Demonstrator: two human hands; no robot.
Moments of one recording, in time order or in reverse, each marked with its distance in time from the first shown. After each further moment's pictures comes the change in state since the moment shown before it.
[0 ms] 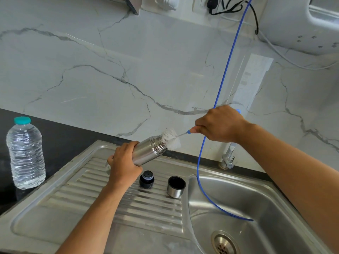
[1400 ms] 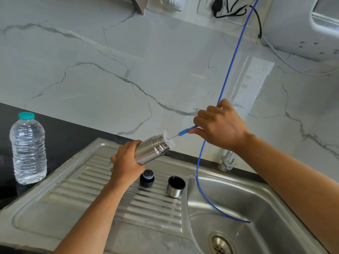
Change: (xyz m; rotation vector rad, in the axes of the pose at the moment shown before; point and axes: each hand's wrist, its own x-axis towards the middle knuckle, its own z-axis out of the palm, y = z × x) left_hand 0.001 0.003 -0.001 -0.053 -0.036 -0.024; right_hand -0.007 -0.011 0.006 -0.236 0.490 -0.108
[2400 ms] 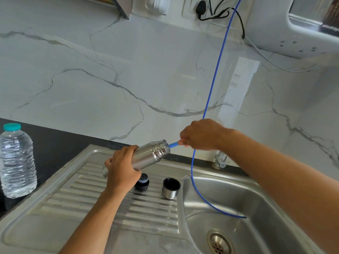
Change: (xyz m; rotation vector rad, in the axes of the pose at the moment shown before) left_hand -0.005 0.006 0.004 0.124 0.048 0.118; right_hand 0.025 -0.020 -0.020 0.439 -0.815 0.173
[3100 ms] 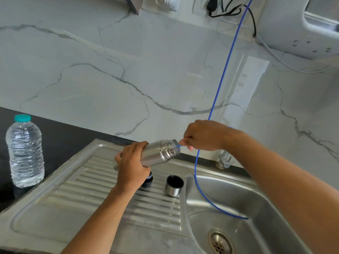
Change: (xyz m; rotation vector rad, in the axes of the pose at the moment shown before) left_hand -0.007 0.010 0.006 -0.079 0.080 0.028; right_hand -0.007 -0.007 -0.008 0.279 -0.036 0.048
